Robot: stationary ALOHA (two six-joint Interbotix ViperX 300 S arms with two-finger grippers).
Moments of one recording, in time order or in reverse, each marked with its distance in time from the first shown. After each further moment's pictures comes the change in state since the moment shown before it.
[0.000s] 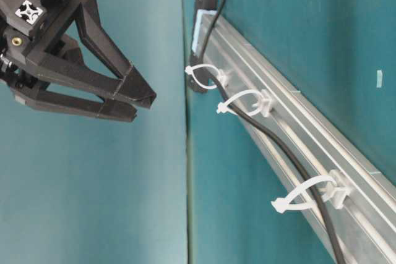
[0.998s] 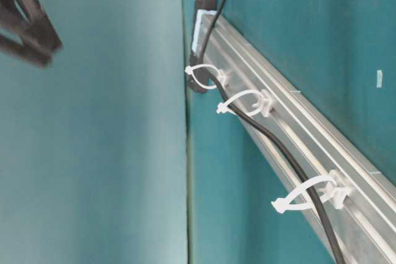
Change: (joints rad) left arm 0.219 -0.229 -0.091 0.002 0.032 0.477; right arm -0.069 -0.357 0.265 0.000 -0.198 0.000
